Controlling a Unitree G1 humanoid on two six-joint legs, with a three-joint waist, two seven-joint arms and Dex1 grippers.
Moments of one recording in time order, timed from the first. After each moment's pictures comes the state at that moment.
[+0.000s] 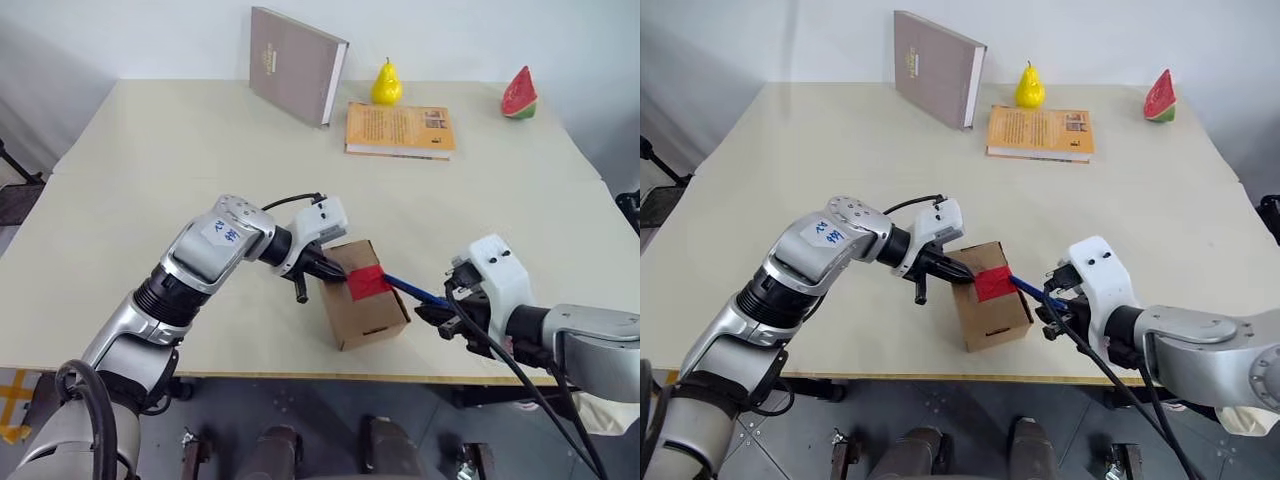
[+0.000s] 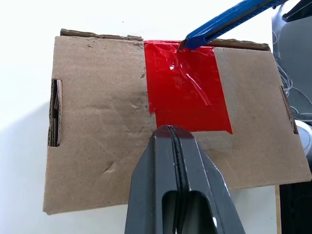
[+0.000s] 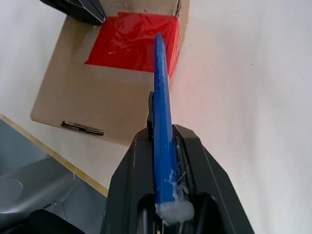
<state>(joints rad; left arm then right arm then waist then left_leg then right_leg) -0.97 0.53 -0.46 -0.03 -0.27 1.05 -1.03 -0.29 -1.45 0.10 -0.77 1.95 0.77 -0.46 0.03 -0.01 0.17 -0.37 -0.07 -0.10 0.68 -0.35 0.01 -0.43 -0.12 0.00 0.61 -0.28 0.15</state>
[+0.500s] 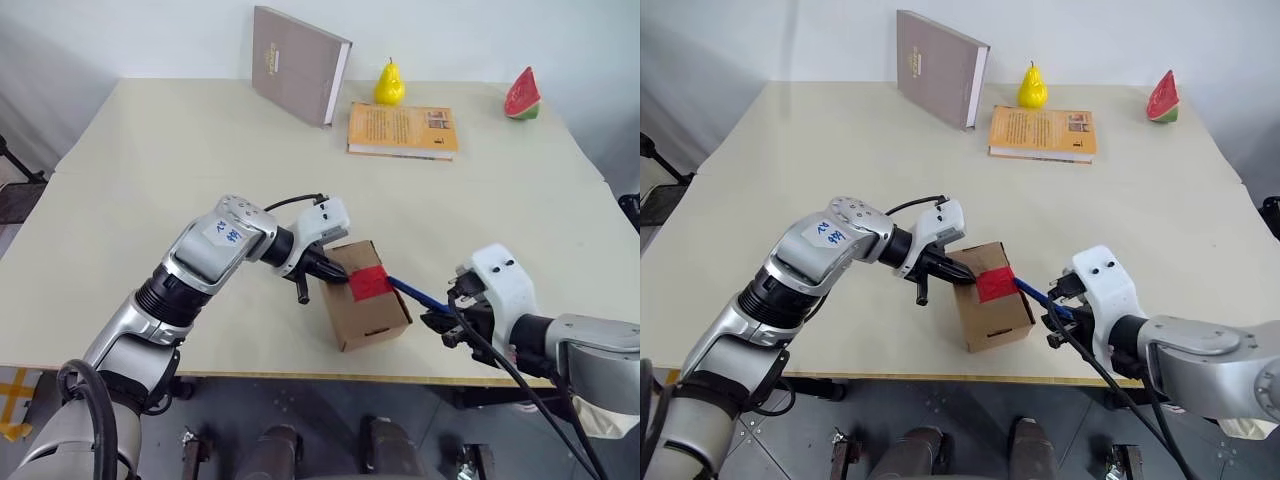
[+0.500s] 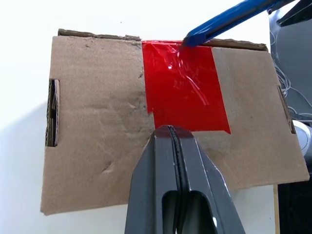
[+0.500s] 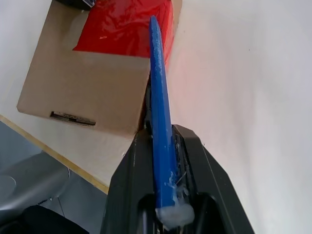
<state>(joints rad) -0.97 0.52 -0.46 -0.03 -0.27 1.05 -1.03 -0.10 -1.48 -0.05 -0.82 1.96 0.76 -0.48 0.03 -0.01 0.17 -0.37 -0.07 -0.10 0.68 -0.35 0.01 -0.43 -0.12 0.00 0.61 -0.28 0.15</state>
